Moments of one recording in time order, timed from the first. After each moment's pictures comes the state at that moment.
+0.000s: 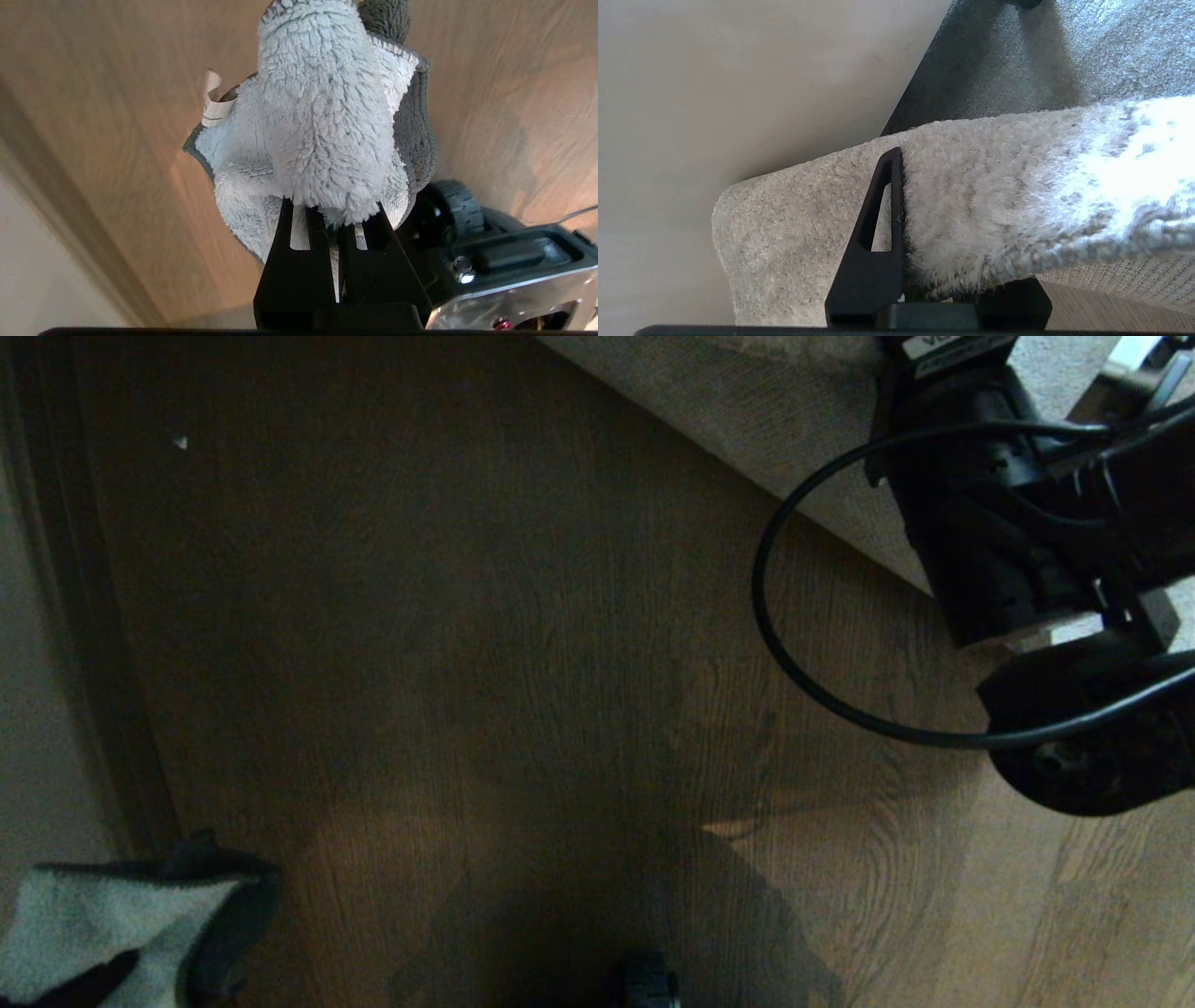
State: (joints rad) left arm -0.13 0.52 -0.31 0.00 -0.10 0.00; right arm 0.60 1.77 -1.13 -1.52 -0.26 0.69
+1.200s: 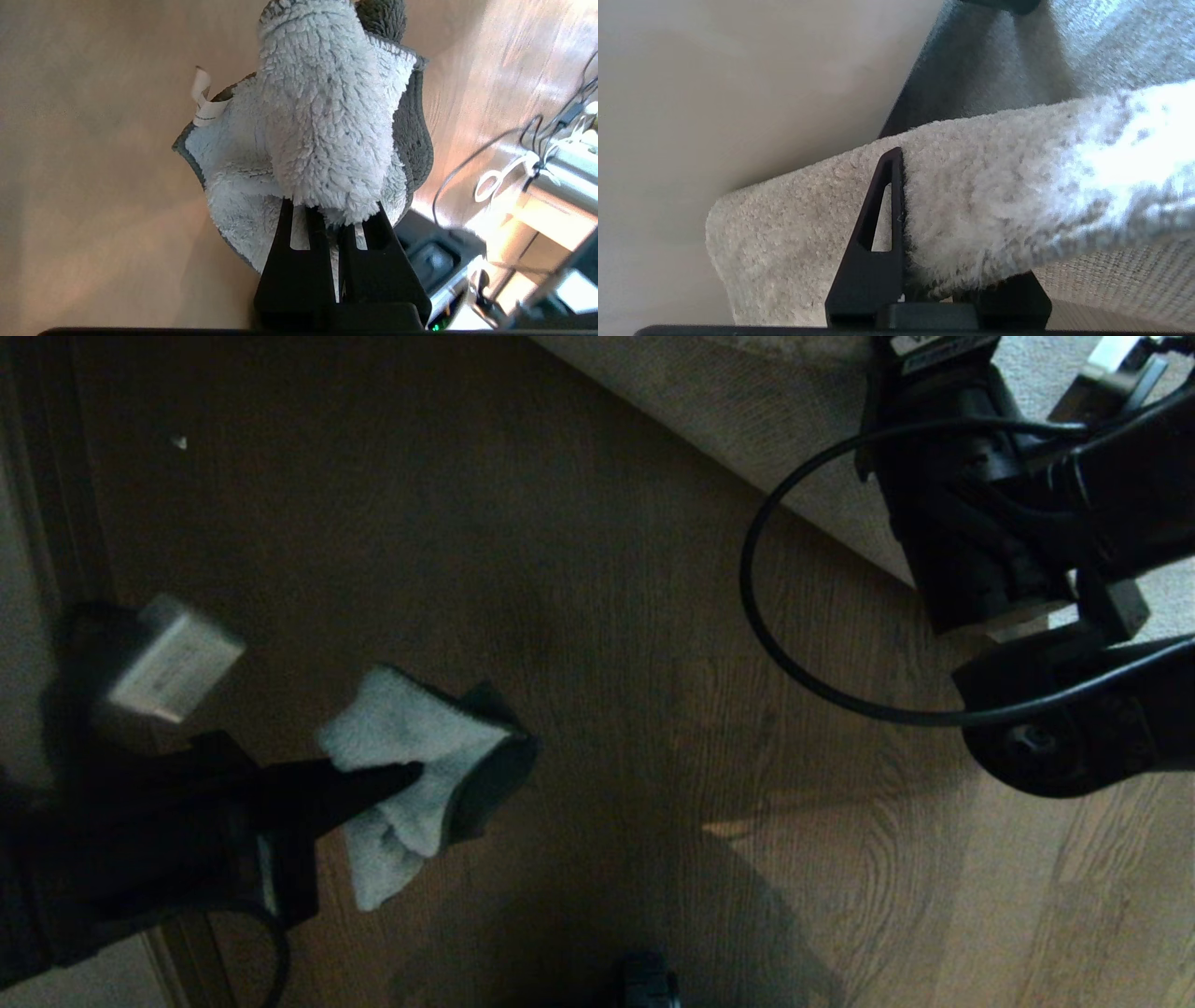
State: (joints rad) left arm -0.61 1.15 -0.65 -0.23 -0.06 -0.04; right arm 0.59 1.81 -1.19 -1.52 -0.26 0.71
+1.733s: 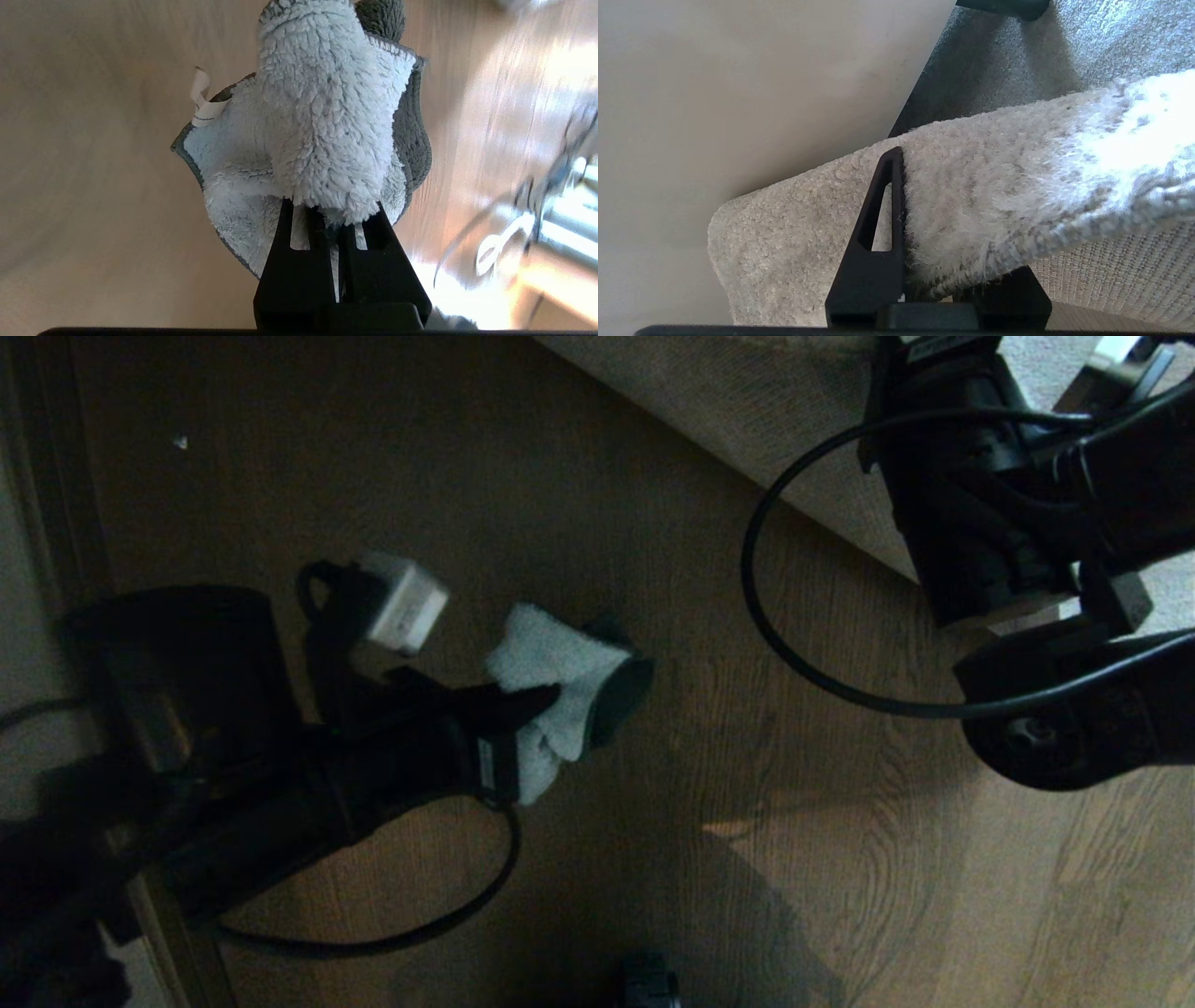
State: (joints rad) left arm -0.72 1.50 -0.69 -0.72 0.00 -0.06; right arm 0.59 1.81 -1.20 -1.52 -0.26 0.71
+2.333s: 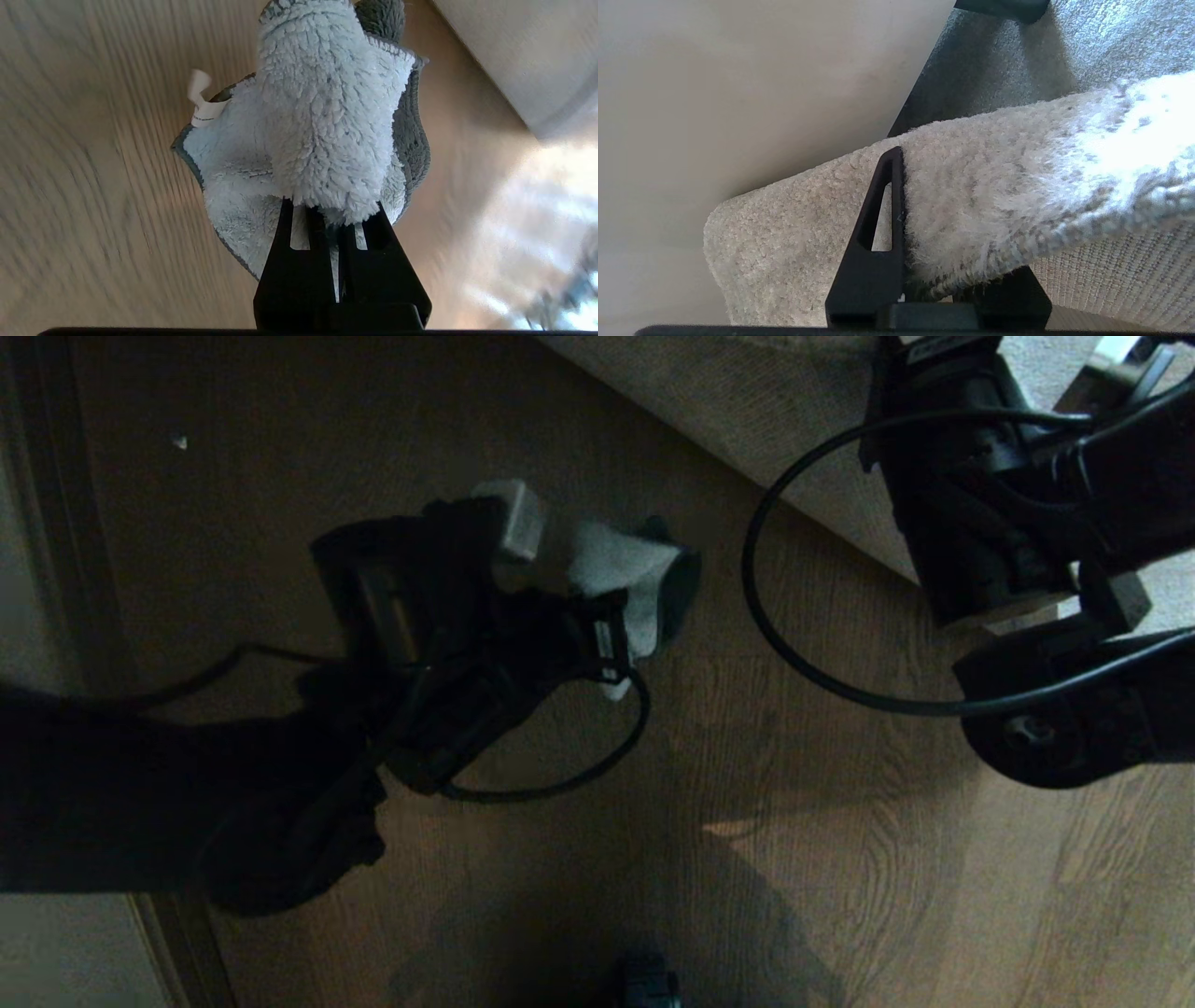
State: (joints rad) left arm -0.76 1.78 -1.01 -0.85 0.17 -0.16; right arm 0.58 1.81 -1.21 -1.52 -0.26 0.71
